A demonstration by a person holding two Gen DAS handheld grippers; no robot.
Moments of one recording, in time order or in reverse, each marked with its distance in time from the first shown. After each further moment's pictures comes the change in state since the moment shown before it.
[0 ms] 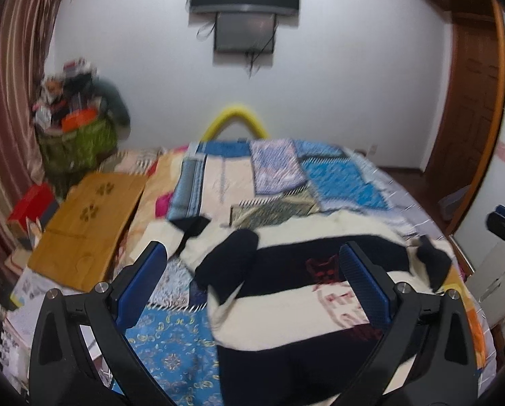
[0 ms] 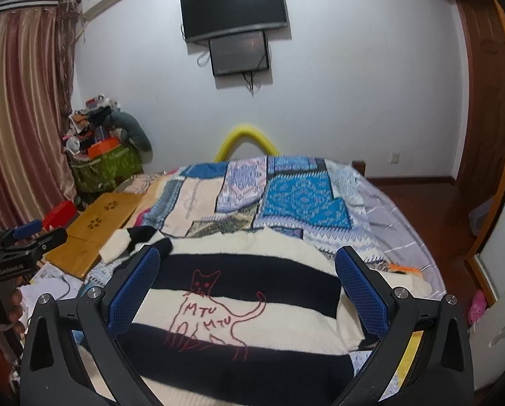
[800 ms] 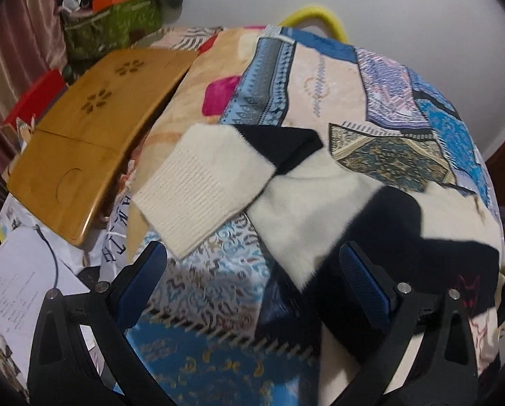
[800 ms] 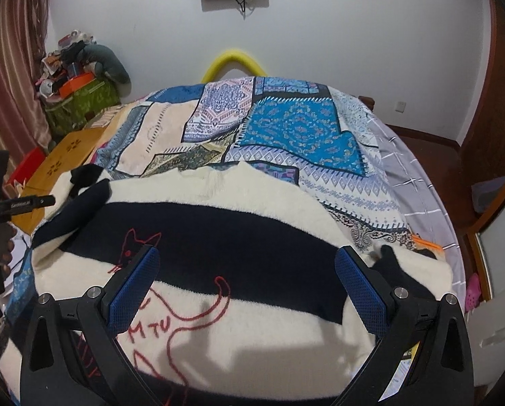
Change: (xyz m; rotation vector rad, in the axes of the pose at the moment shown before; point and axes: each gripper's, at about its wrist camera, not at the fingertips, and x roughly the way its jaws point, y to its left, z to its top) left arm 0.228 0.134 -0.035 -0.247 0.419 0.157; right arm 0.128 -0.034 -0.018 -0.045 0.301 -0.035
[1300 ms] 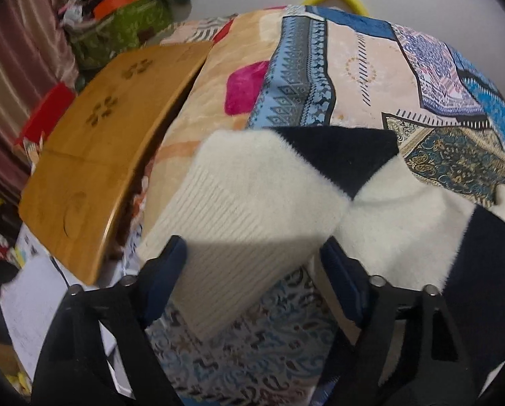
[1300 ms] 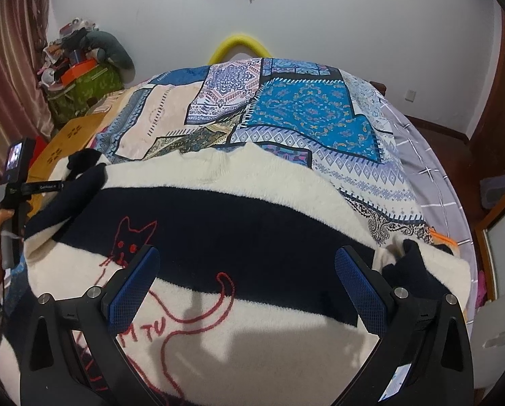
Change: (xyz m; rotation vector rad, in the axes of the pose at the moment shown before) left arm 0.065 0.008 0.027 0.100 0.020 0.174; right arm 0.029 0.000 0.000 -0.019 0.057 0.024
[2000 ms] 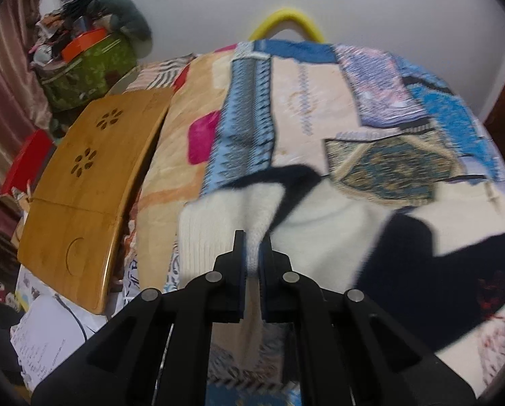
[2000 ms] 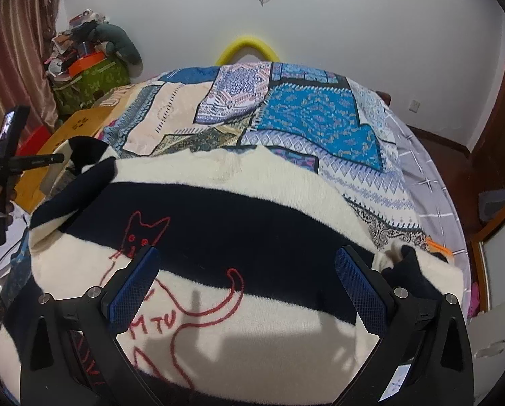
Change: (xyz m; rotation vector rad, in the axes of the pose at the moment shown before) left arm -0.072 -0.018 0.012 0.110 -0.102 -0.159; right arm -0.011 0.011 0.000 -0.044 -0.011 0.000
